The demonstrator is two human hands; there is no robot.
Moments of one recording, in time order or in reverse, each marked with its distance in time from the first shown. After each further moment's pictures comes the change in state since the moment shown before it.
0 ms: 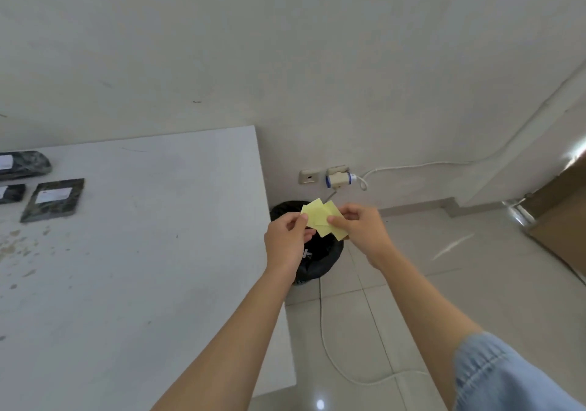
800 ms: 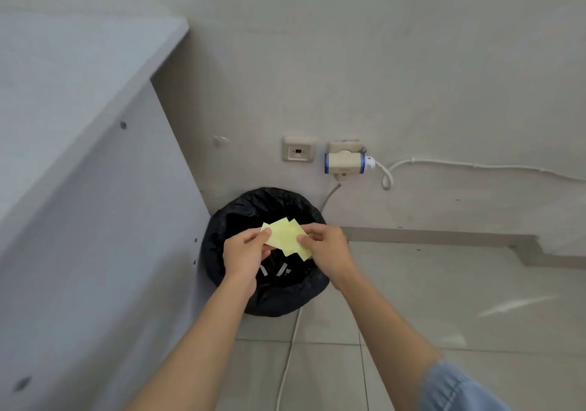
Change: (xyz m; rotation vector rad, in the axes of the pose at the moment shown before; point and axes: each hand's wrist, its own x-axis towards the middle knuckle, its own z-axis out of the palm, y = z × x) left_hand 0.212 -0.259 0.136 -0.150 0.341 -0.155; right_hand 0.249 0.278 0.007 -0.114 -0.272 -0.053
